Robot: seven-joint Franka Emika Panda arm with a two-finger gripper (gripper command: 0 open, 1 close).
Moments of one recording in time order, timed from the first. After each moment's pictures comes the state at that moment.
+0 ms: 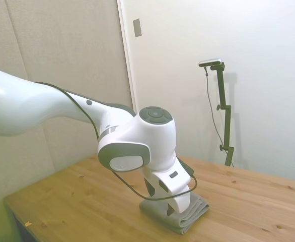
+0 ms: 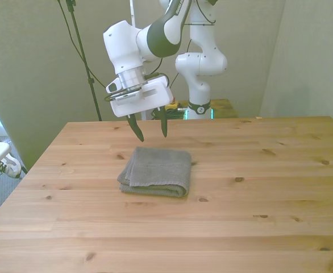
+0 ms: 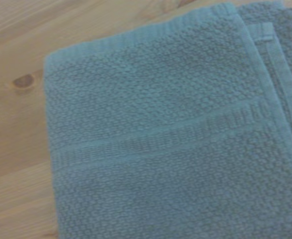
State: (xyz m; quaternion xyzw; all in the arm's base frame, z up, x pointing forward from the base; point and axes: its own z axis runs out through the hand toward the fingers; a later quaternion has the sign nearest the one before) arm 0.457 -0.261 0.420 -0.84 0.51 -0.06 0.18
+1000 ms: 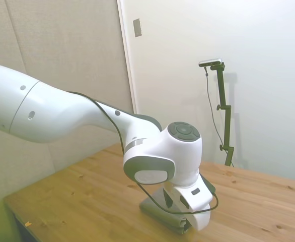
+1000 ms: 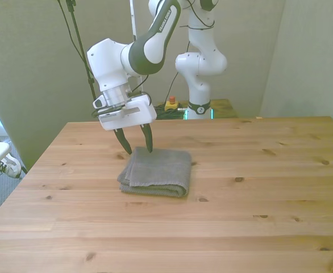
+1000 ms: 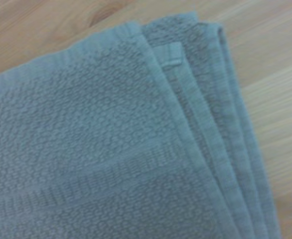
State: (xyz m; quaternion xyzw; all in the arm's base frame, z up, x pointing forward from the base) arm 0.474 -0.310 0.377 -0.81 0.56 -0.03 0.18
